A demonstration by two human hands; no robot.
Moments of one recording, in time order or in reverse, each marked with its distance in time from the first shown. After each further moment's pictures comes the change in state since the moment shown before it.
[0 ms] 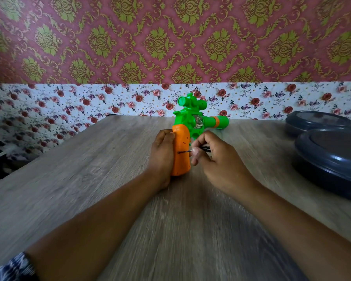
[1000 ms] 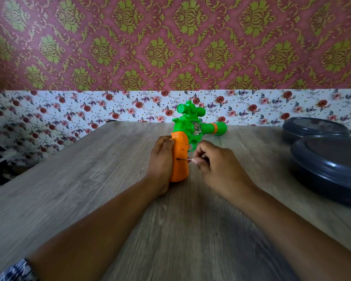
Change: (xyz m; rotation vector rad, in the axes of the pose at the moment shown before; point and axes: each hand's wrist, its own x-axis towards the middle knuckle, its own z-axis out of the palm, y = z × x) left_hand 0.002 -0.002 0.001 0.033 0.021 0.007; right_hand 0.004 0.002 -0.004 -0.219 0.000 -0.086
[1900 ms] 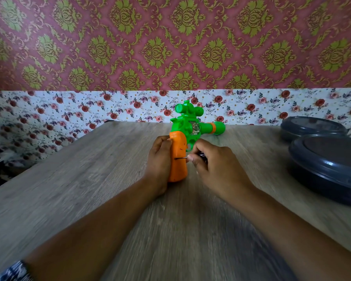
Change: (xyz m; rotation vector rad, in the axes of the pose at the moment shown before) left_hand -0.008 0.009 0.002 -0.045 -0.023 0.034; right_hand -0.002 -0.001 -0.002 -0.076 0.054 -0.070
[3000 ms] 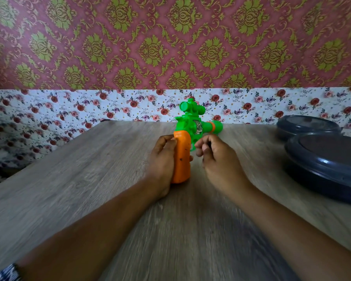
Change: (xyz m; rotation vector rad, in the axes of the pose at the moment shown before) left_hand -0.002 -0.003 0.008 -0.011 -0.044 -0.082; right_hand 0.005 0.007 0.007 0.318 0.102 0.229
